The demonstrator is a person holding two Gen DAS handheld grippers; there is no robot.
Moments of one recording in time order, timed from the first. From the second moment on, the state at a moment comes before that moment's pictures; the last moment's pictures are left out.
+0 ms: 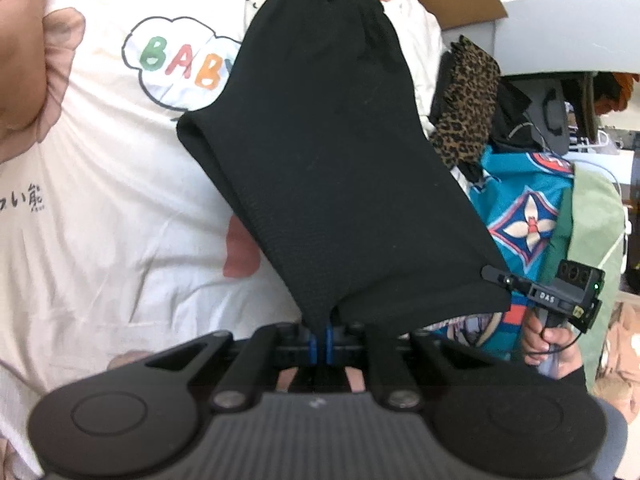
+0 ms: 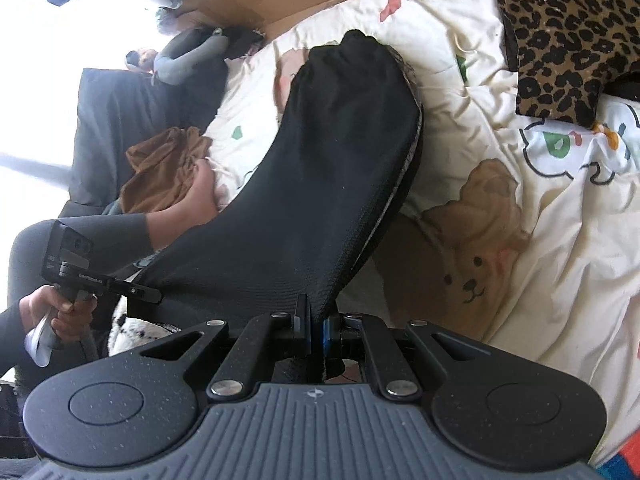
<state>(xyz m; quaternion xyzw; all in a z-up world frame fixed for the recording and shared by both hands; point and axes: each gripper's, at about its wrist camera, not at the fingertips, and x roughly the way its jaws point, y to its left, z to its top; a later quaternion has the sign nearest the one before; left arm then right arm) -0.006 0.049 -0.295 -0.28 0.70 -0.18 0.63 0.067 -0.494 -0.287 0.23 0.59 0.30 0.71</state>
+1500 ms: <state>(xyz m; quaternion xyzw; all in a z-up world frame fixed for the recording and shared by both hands) 0.135 0.057 -0.372 -0.28 0.68 -0.15 0.67 0.184 -0.452 -0.345 0.22 0.55 0.28 0.76</state>
